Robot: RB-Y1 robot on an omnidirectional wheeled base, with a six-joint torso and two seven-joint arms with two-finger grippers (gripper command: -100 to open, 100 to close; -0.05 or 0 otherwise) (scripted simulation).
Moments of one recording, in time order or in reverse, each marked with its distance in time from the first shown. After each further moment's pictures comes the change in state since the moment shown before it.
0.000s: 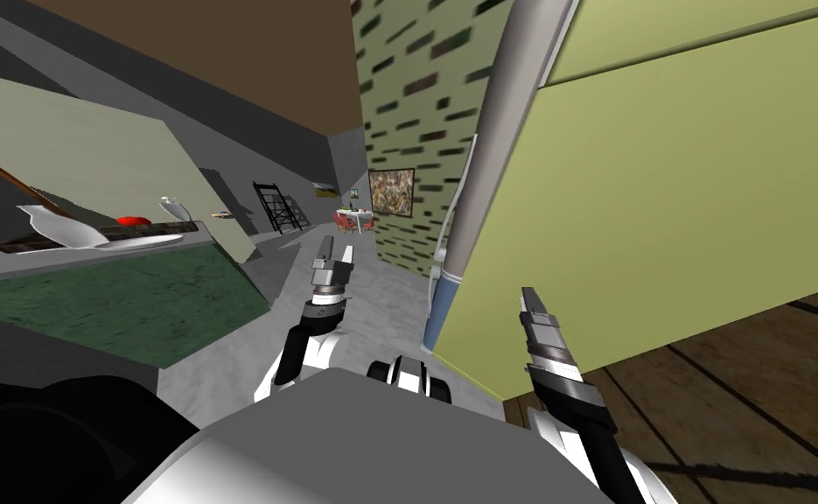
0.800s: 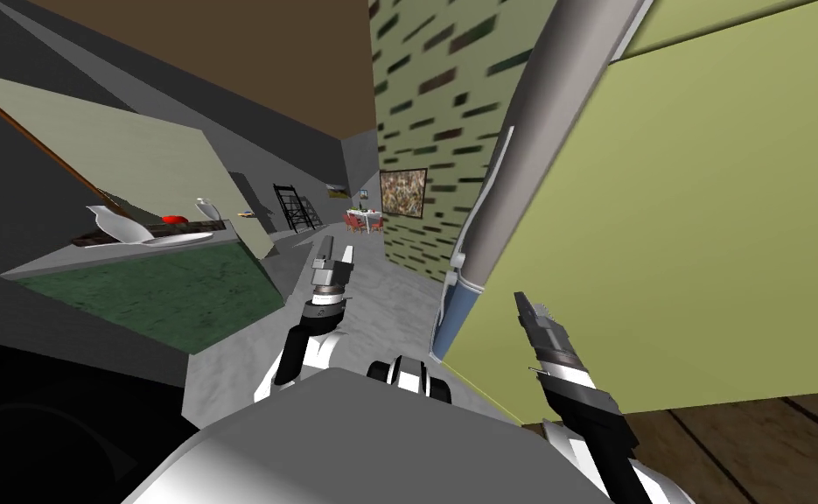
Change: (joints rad) left arm 0.000 0.000 0.000 0.000 0.000 0.000 0.000; right arm 0.033 -0.011 -0.061 -0.019 0.181 0.078 0.197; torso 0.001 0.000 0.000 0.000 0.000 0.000
